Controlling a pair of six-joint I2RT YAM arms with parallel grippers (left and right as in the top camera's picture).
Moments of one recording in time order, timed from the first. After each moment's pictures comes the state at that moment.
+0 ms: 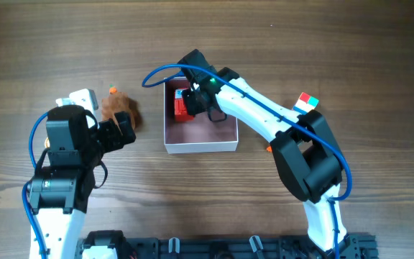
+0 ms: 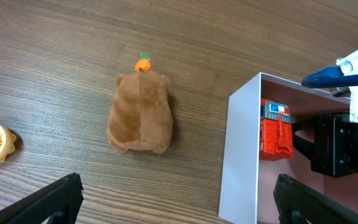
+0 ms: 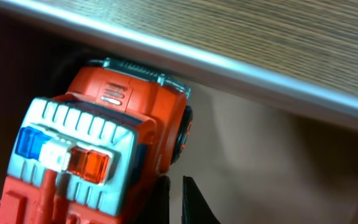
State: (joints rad) left arm 0.00 0.91 0.84 -0.70 0.03 -0.30; right arm 0.66 2.16 1.63 -0.66 -0.02 0.32
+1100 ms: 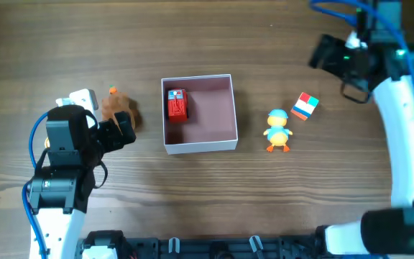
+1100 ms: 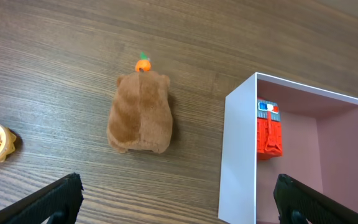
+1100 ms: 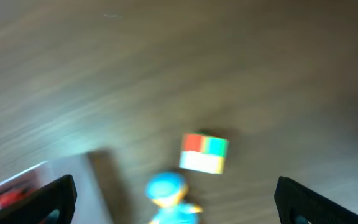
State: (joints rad) left arm 0.00 0.91 0.84 -0.70 0.03 -0.30; right arm -0.04 1.62 1.63 -1.10 0.04 0.42
